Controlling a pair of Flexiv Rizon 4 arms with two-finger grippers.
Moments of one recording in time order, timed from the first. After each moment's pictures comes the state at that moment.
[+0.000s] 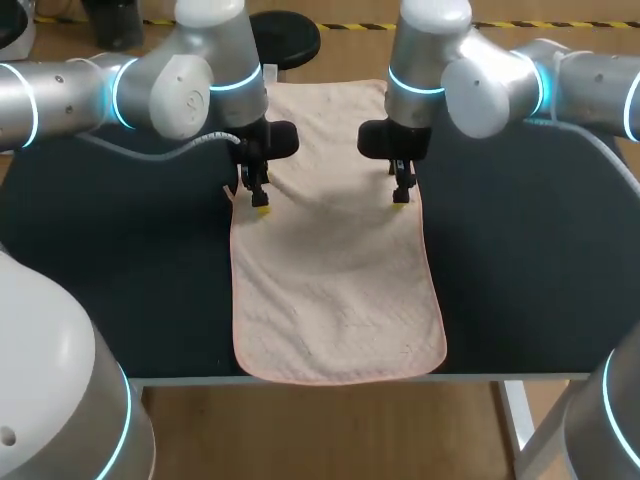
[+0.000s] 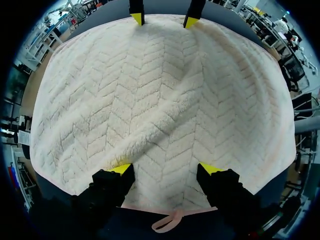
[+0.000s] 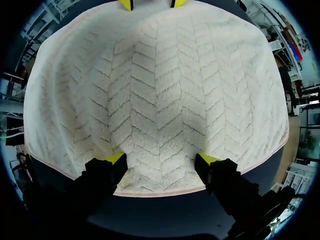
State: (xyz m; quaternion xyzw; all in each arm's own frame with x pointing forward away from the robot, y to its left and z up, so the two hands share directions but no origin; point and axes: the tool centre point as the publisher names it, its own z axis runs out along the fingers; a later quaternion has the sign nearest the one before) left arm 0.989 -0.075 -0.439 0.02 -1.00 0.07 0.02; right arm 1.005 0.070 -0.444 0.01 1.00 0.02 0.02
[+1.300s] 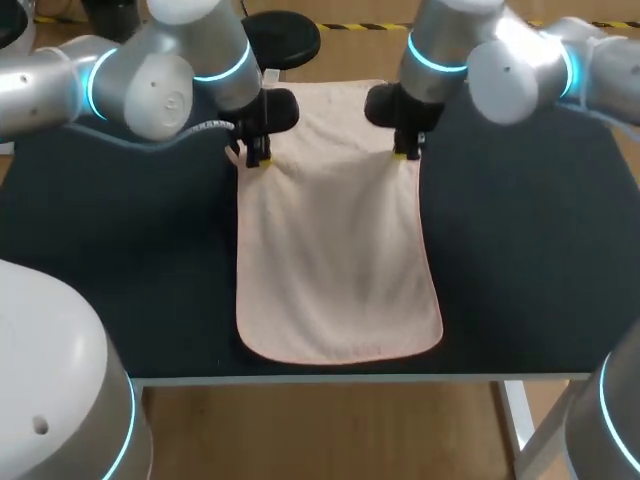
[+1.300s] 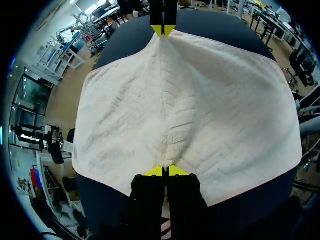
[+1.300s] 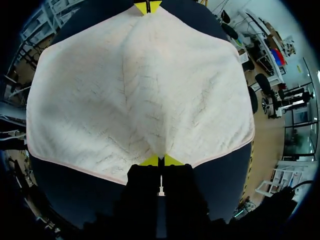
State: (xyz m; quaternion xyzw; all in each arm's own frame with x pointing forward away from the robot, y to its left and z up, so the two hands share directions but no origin) left arm 1.012 -0.084 -0.352 0.02 -0.99 0.11 -0.13; right arm 1.030 0.070 -0.364 0.01 0.99 0.07 0.12
